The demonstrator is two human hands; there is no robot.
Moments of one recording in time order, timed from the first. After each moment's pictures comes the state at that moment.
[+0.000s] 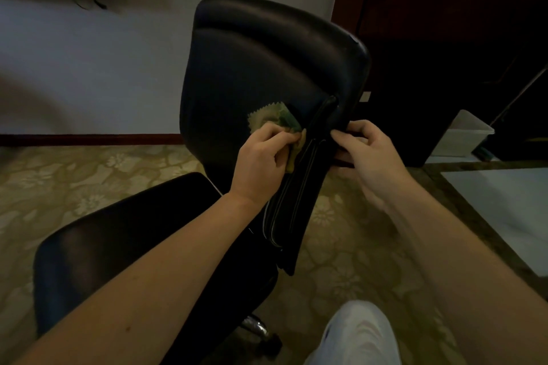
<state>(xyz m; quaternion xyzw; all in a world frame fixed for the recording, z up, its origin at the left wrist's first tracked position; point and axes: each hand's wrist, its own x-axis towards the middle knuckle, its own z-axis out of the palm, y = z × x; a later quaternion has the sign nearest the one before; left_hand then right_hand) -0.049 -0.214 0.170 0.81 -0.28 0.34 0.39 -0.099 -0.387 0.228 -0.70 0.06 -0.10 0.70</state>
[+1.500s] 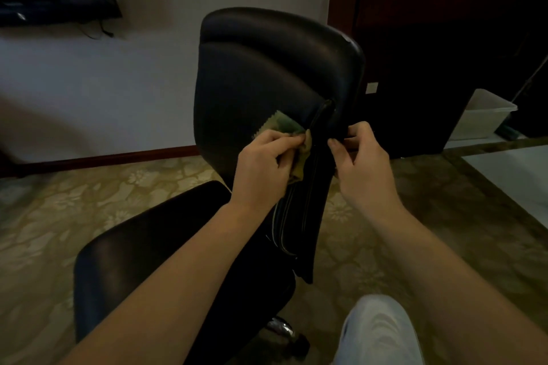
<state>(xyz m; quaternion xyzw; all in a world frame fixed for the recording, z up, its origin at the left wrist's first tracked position) -0.078 -0.211 0.189 0.83 -0.27 0.29 0.40 -0.120 -0.376 0.203 -0.83 0.03 -0.27 0.48</state>
